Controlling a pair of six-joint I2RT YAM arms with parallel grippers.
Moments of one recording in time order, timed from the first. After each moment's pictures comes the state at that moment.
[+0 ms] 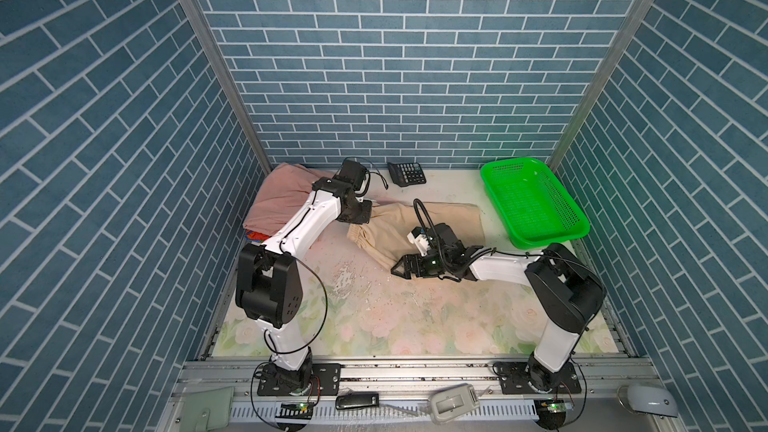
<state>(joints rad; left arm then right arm) -0.34 1.77 1.57 -0.93 -0.01 -0.16 0.80 1.82 0.93 0.09 -0.53 0.63</state>
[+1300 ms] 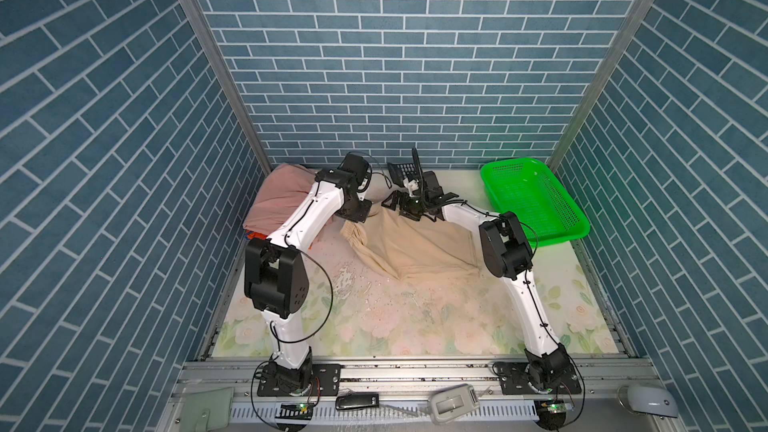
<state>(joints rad) -0.34 1.85 1.73 -1.11 -0.07 0.02 0.57 2.46 1.95 -0.19 -0.54 0.74</state>
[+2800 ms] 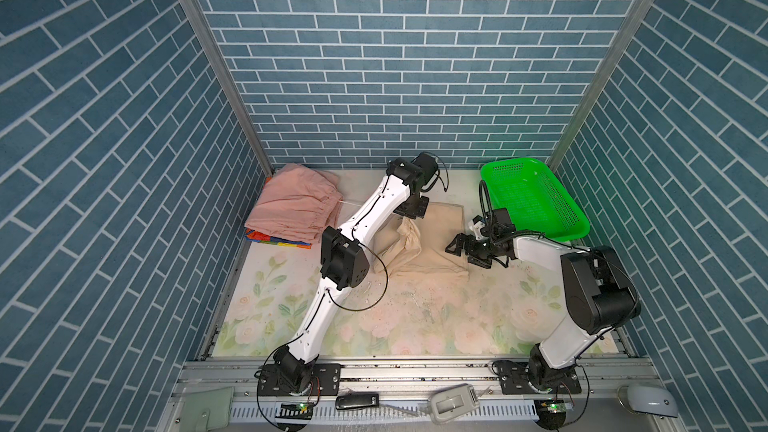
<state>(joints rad) -0.65 2.43 2.59 -1.45 -0.06 -0.33 0.33 1.68 0.90 -0.29 -0.52 0.50</state>
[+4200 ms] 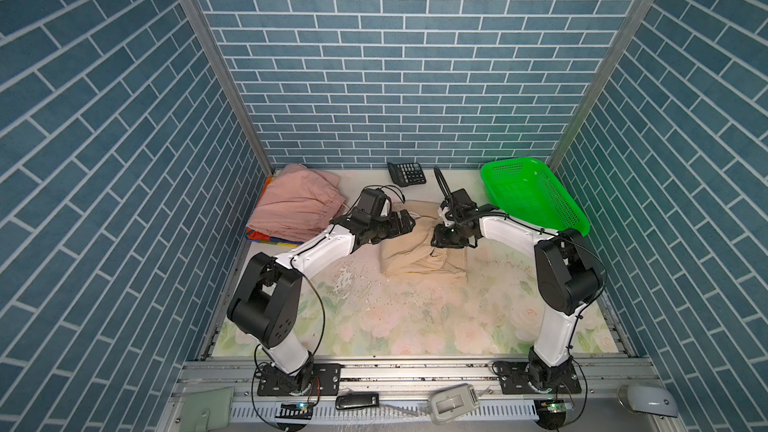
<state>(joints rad) -0.52 1.66 1.11 -0.18 0.29 -0.78 0.54 1.87 1.32 -0.60 -0.23 0.38</state>
